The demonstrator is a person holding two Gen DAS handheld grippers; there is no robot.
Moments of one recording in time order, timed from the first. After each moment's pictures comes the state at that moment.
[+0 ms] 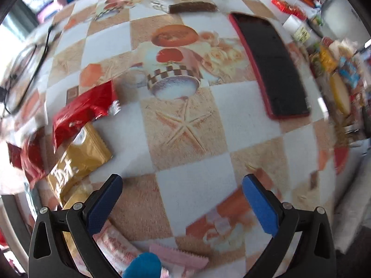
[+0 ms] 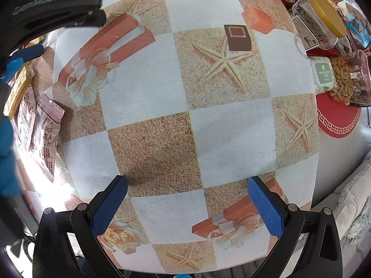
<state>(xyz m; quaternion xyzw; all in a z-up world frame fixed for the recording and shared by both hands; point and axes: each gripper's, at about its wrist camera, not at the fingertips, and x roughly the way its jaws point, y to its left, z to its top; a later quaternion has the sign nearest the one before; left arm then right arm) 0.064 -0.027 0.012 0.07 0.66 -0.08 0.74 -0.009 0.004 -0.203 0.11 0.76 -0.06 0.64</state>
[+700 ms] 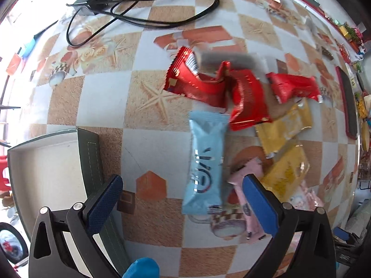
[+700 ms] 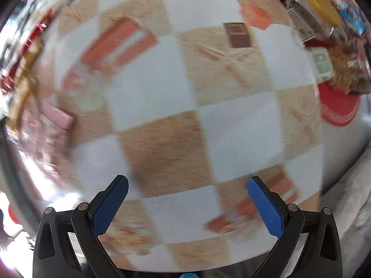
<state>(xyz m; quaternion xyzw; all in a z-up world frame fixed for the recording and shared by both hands) 0.038 0.194 0.003 -0.02 0.67 0.04 0.74 -0.022 0.024 -0.188 0.17 0.75 -0.07 0.63</state>
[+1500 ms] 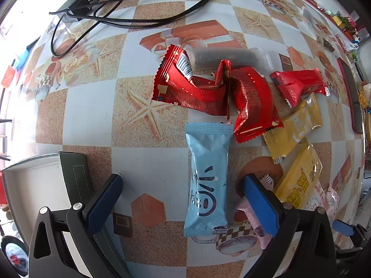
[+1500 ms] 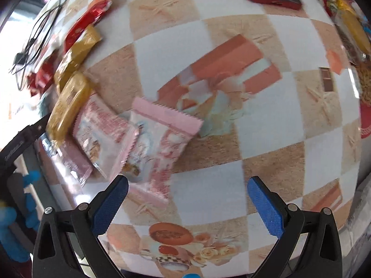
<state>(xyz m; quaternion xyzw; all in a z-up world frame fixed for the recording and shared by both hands) 0.075 0.191 -0.041 0.00 0.68 0.01 0.73 -0.010 0.089 -0.164 0.17 0.75 -0.02 0.64</state>
